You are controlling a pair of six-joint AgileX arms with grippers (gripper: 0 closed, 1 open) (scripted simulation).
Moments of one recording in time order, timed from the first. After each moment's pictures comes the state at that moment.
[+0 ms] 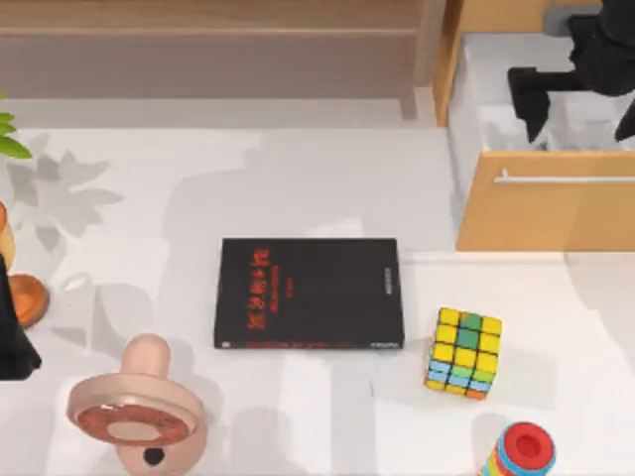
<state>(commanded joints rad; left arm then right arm) 0.00 0.00 0.00 0.00 0.00 0.00 0.13 2.38 2.18 -1.25 0.01 0.12</state>
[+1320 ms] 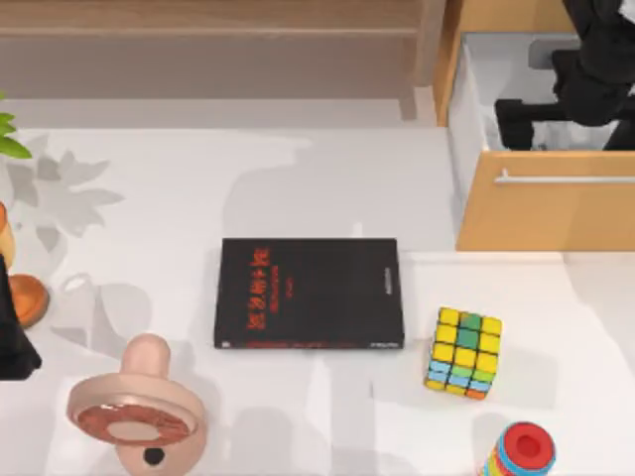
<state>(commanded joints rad) 0.00 0.00 0.00 0.00 0.00 0.00 0.13 2.44 2.10 -1.13 0.02 0.12</state>
